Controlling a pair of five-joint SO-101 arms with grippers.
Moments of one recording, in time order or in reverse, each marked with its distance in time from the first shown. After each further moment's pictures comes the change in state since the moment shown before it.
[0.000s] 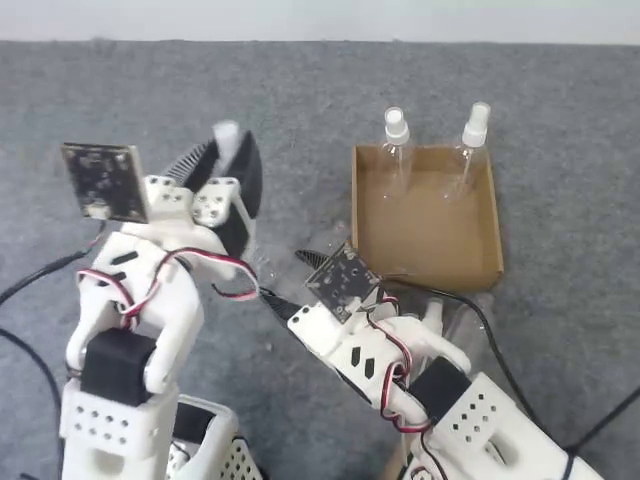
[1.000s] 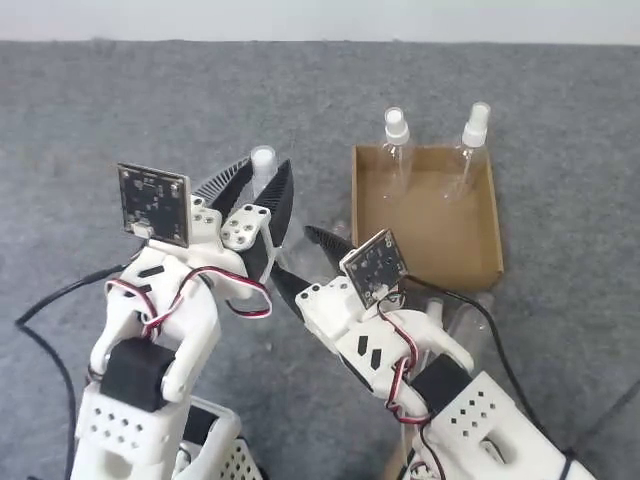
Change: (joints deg) left arm 4.3 -5.3 10.5 -3.2 -4.8; right arm 4.3 0.0 4.1 -12.2 -6.1
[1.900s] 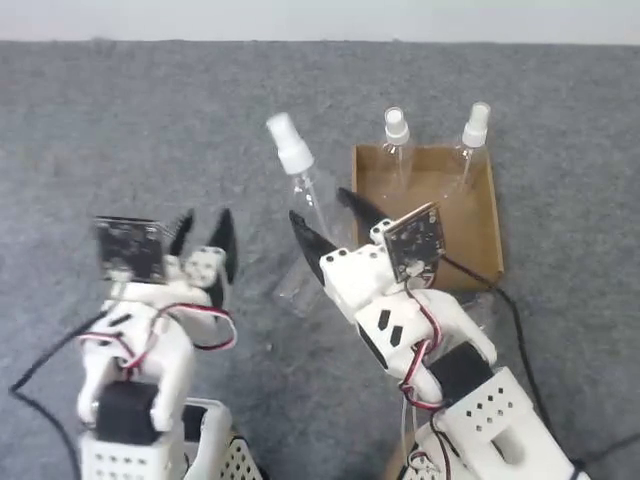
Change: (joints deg) left arm -13.8 -17.7 14.0 12.0 -6.3; right arm 8.4 0.0 -8.9 3.3 -0.4
